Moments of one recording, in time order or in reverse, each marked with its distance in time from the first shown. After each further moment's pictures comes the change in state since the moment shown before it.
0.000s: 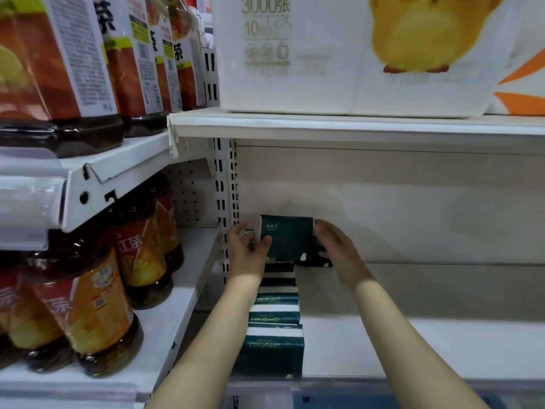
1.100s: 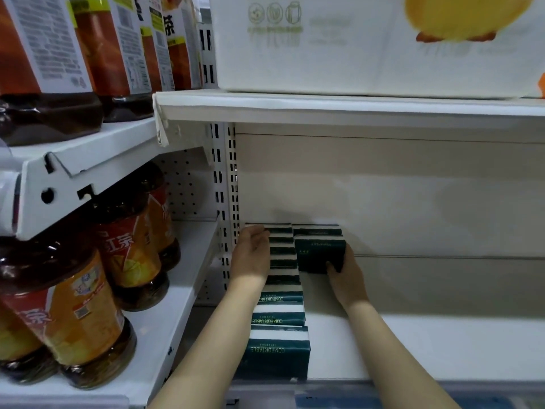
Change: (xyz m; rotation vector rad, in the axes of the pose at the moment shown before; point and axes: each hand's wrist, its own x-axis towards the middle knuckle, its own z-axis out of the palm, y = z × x) left_hand 0.010 -0.015 0.000 0.219 0.008 -0.016; right_hand 0.005 0.084 -0.001 -0.398 0.271 0.061
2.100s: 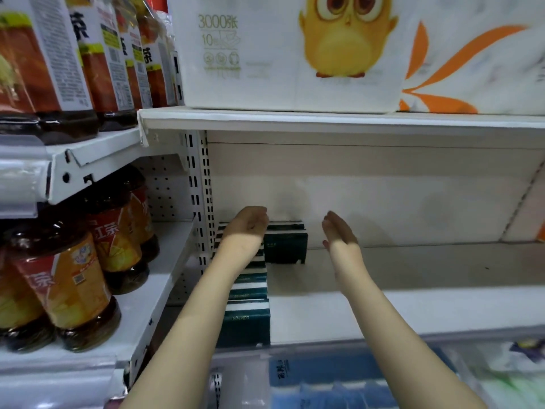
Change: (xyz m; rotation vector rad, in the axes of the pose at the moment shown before) left_hand -0.047 0.060 0.014 0.254 -0.243 0.214; right_hand -0.065 -0.082 -0.087 0.530 0.081 0.052
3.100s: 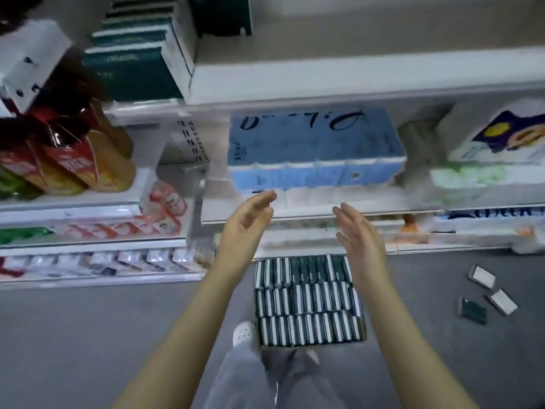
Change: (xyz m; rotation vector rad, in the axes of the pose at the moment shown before) left_hand -0.339 -0.092 0.164 -0.272 -0.112 -0.376; right_hand -0.260 0.174 -0.260 0.075 -0.058 0.468
